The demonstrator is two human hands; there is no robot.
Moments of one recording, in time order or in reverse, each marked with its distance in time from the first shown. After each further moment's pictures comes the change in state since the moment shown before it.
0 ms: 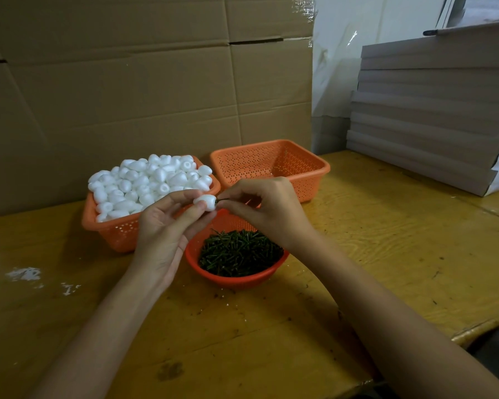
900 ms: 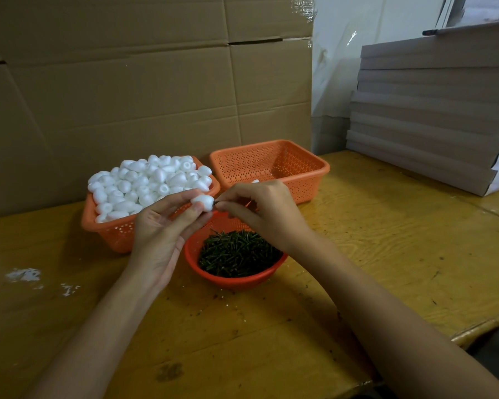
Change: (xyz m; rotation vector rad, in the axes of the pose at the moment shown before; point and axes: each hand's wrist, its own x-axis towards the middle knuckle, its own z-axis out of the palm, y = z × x) left_hand 0.001 -0.001 -0.003 0.000 0.047 0.016; right_hand 0.000 0.001 0.003 -0.064 -0.055 -0.017
